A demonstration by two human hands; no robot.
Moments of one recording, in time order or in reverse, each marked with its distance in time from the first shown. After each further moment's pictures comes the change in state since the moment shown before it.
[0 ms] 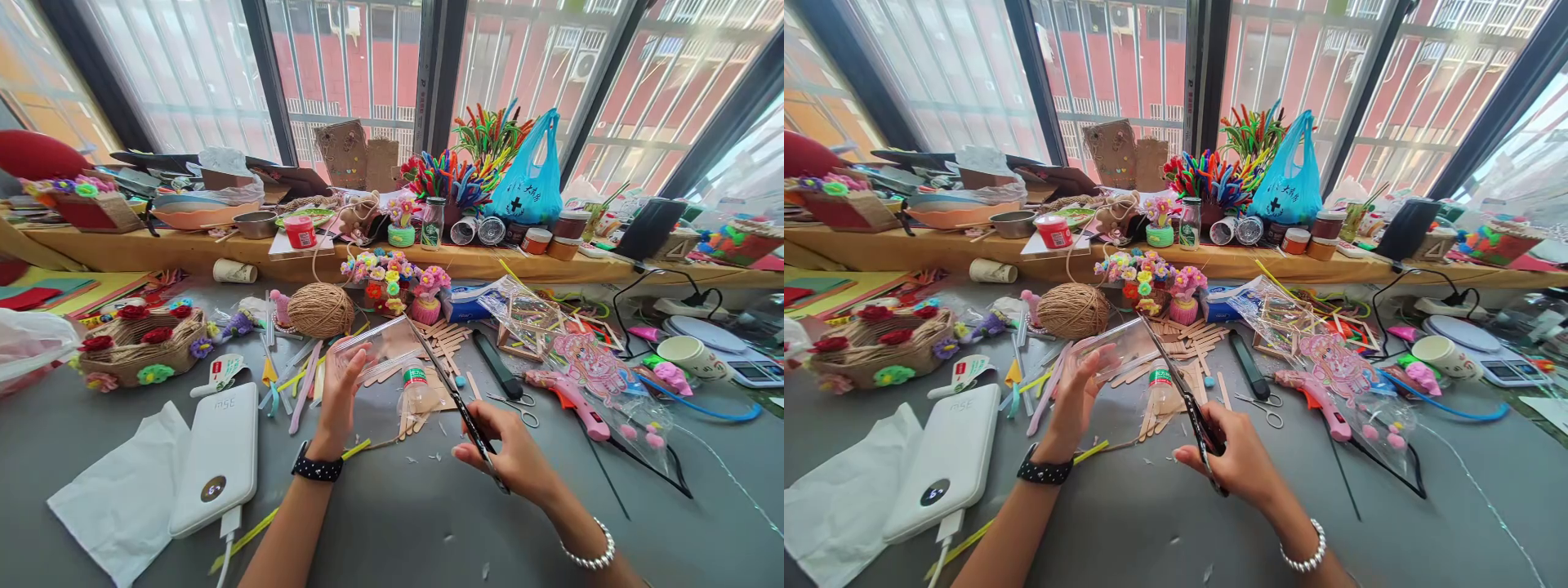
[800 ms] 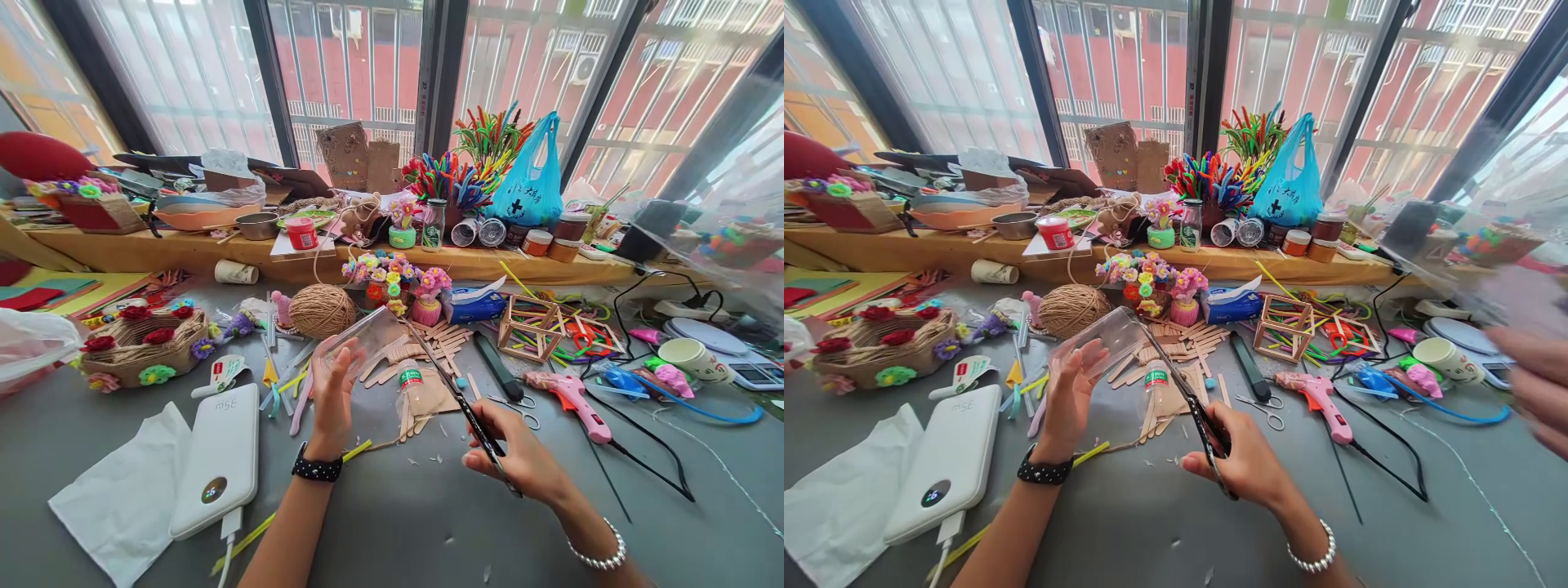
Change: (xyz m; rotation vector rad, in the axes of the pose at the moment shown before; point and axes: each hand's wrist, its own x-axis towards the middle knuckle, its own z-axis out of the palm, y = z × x) left_hand 0.003 0.003 -0.003 -0.168 0.092 0.095; right_hand -0.001 -0.001 -0.010 0.115 -0.024 0.036
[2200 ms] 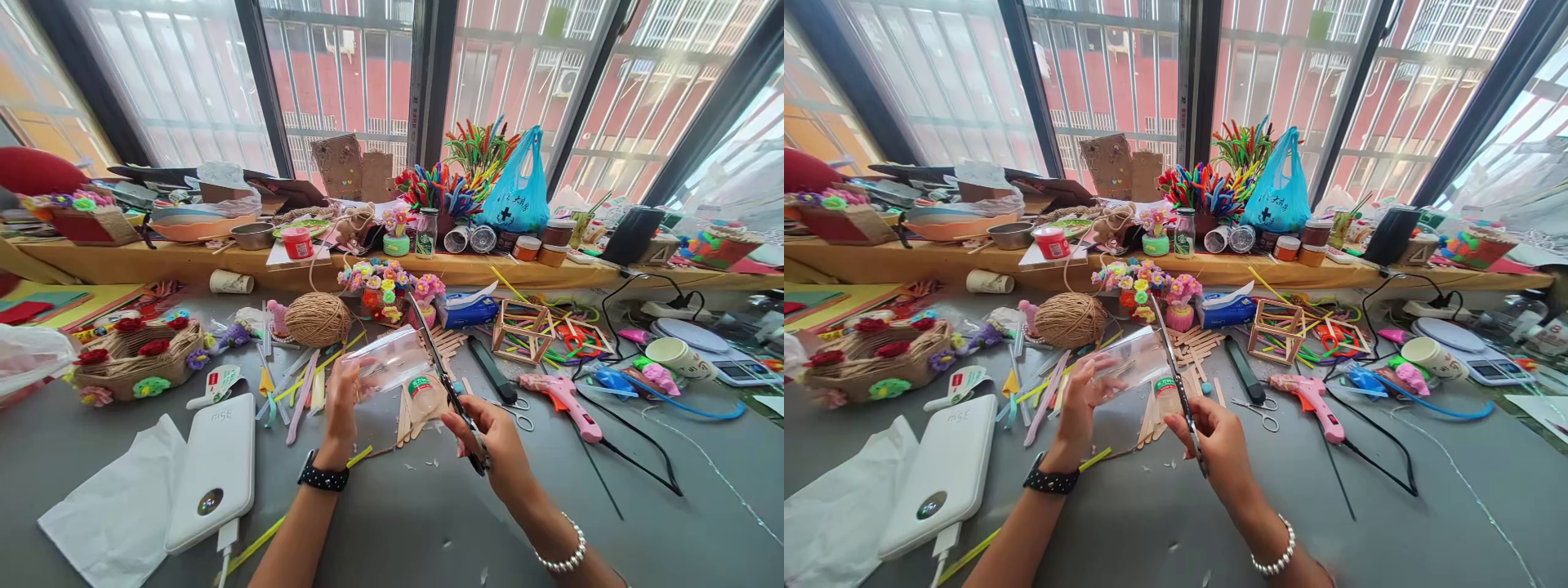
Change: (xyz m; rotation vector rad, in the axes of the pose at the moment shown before) left_hand -0.004 -0.007 0.004 0.255 -0.120 -0.050; right_hand 0.011 -0.029 0.028 0.359 0.202 0.089
